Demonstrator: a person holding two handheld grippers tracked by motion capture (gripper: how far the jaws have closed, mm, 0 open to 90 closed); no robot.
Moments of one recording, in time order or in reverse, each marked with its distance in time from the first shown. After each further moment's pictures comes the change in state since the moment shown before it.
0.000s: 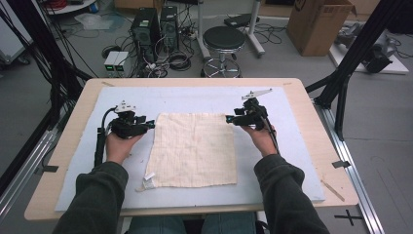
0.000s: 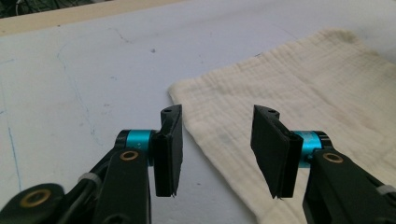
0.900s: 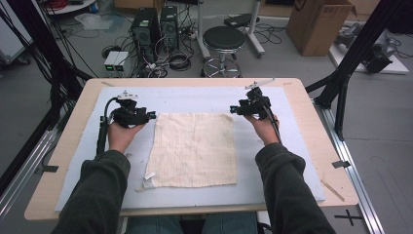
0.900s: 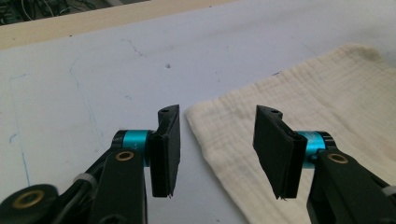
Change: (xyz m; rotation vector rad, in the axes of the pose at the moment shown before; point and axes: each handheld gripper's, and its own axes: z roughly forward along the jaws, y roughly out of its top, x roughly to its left) left arm 0.013 0.033 0.015 0.030 0.018 -0.017; right arm -0.024 0.023 -0.003 0.013 -0.057 0.024
